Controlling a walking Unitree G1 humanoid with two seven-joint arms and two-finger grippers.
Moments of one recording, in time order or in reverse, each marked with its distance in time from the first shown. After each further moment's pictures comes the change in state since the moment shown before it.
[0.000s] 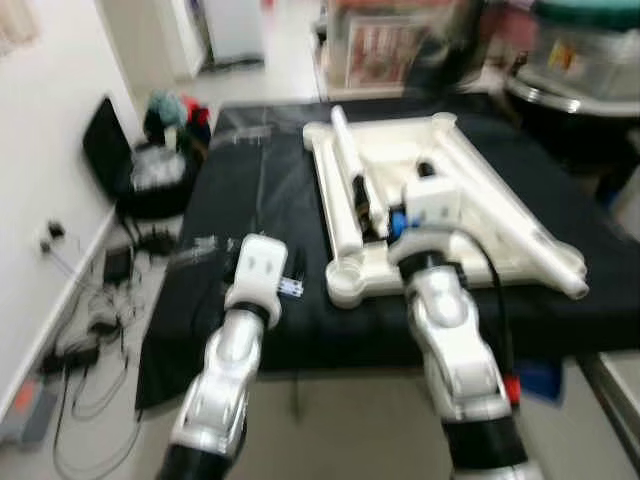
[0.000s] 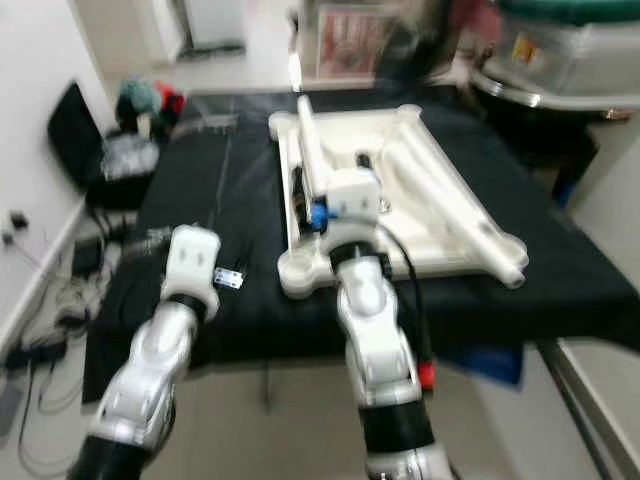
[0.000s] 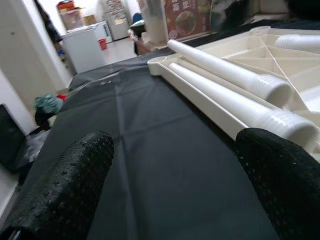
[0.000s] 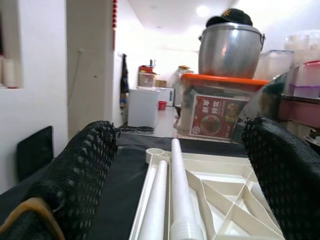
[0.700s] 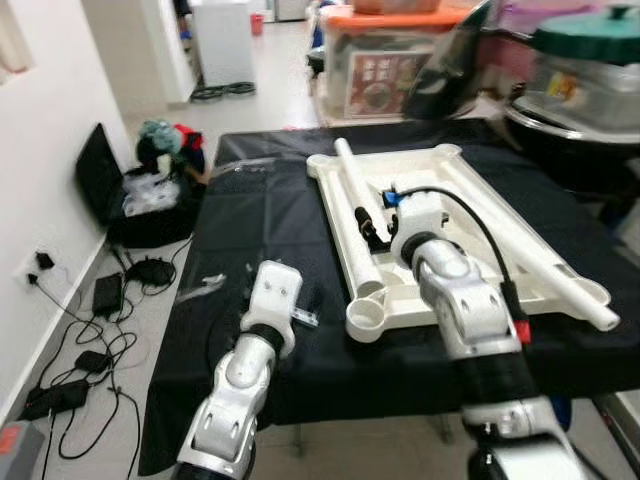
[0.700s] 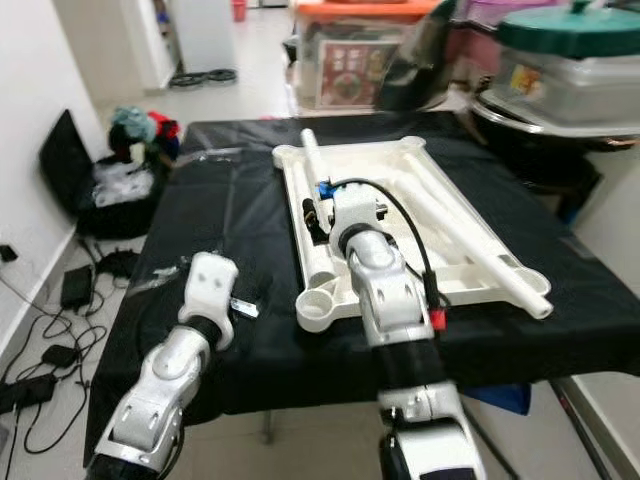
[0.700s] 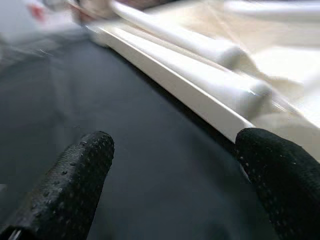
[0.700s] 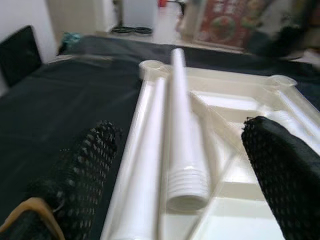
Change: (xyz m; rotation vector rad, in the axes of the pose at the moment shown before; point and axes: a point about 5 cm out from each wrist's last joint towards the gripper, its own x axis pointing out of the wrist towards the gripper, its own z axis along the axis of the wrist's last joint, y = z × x) left arm -0.016 -0.020 -0.027 -0.029 0.188 -0.190; right arm 0.053 -0.018 -0.021 0.013 0.481 0.063
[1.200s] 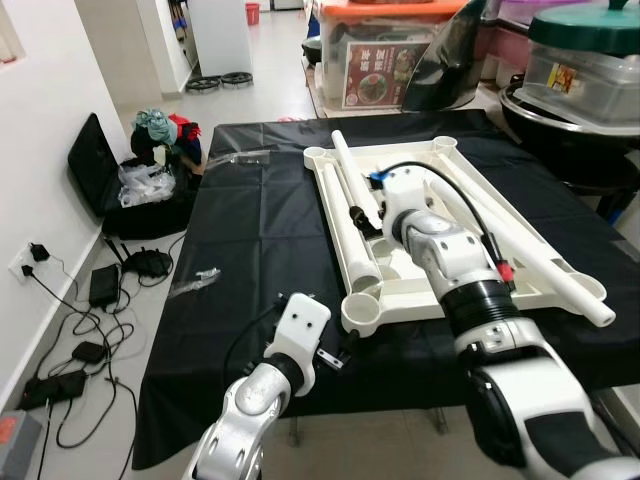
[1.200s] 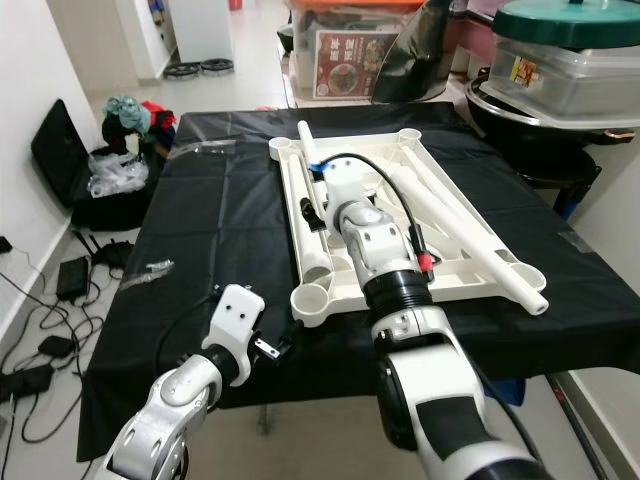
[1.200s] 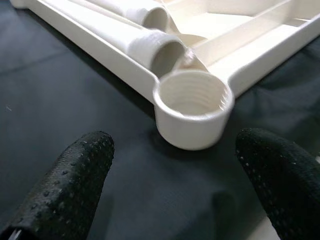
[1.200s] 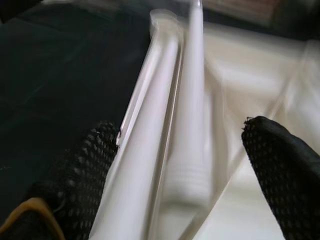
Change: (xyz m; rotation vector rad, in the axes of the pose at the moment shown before) left arm -0.020 -0.026 -0.002 -0.022 0.052 -0.183; right arm 0.038 0.005 0.007 -0.194 0.072 0.091
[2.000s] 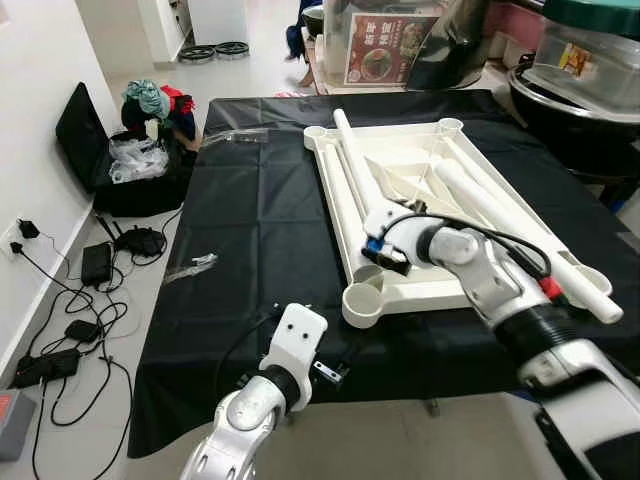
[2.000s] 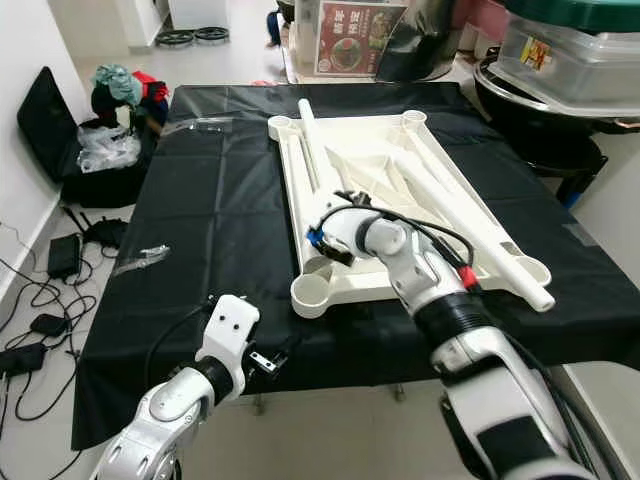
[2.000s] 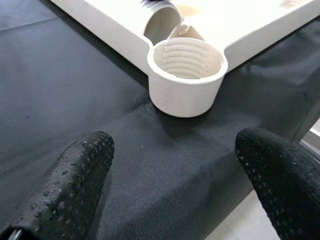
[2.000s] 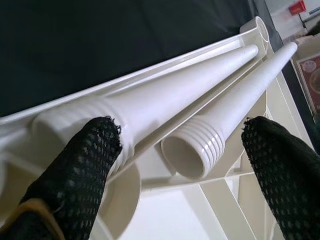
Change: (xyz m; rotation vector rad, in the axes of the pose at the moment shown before) left arm -0.012 -0.004 0.000 -0.016 0.018 -0.028; right arm -0.034 -0.020 -0.041 -0.707 0.043 0.354
